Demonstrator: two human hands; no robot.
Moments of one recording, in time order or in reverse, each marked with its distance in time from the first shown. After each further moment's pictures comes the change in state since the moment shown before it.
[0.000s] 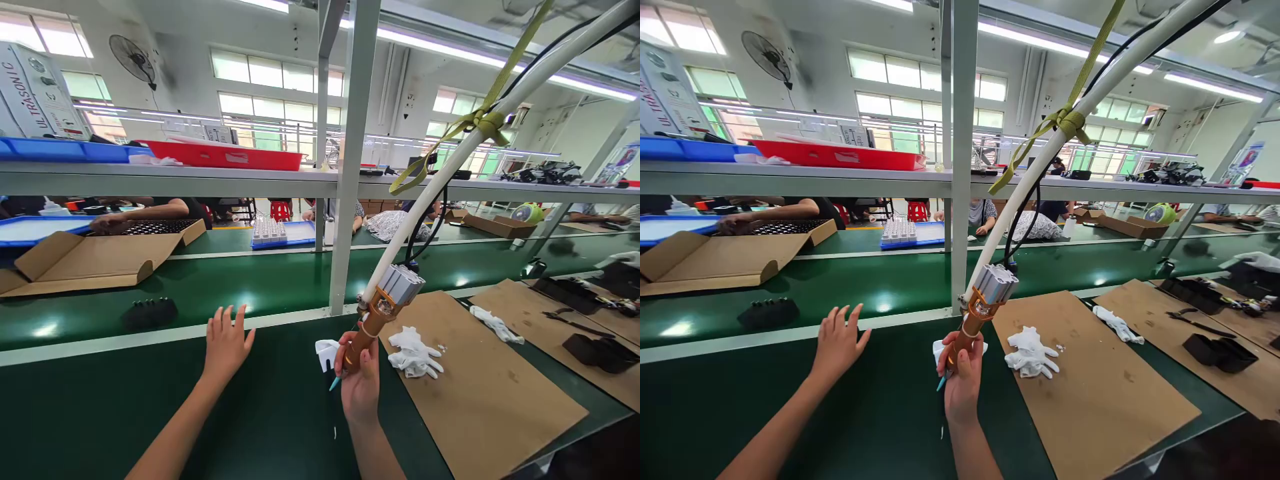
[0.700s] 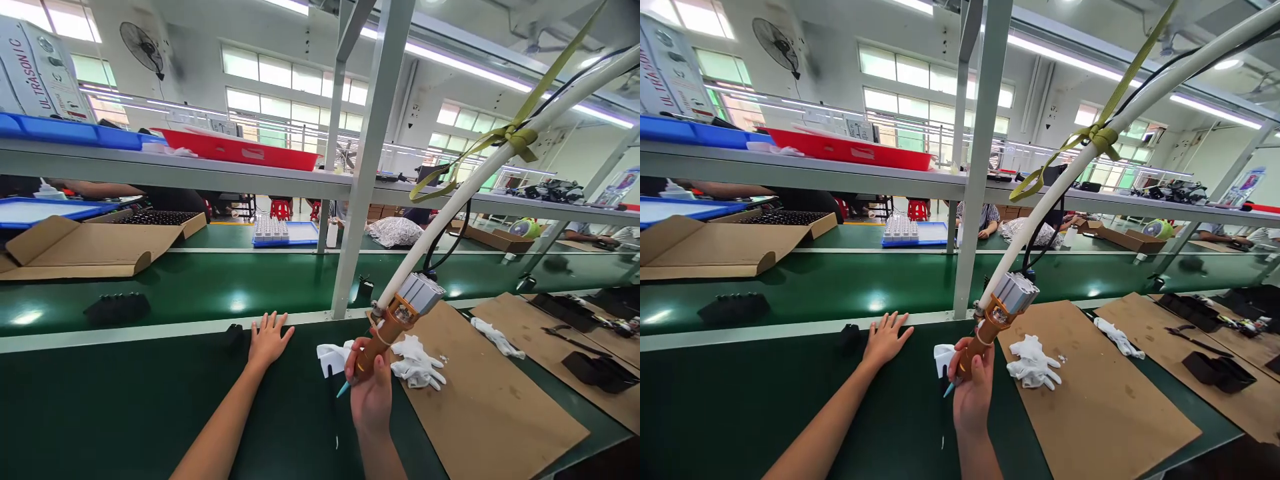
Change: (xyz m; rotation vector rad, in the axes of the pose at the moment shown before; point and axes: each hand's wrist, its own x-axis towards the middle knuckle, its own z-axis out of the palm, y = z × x) left_hand 0.025 0.054 0.081 -0.178 -0.336 0.021; right_hand 0.003 -0.004 -0.006 -0.035 0.065 0.013
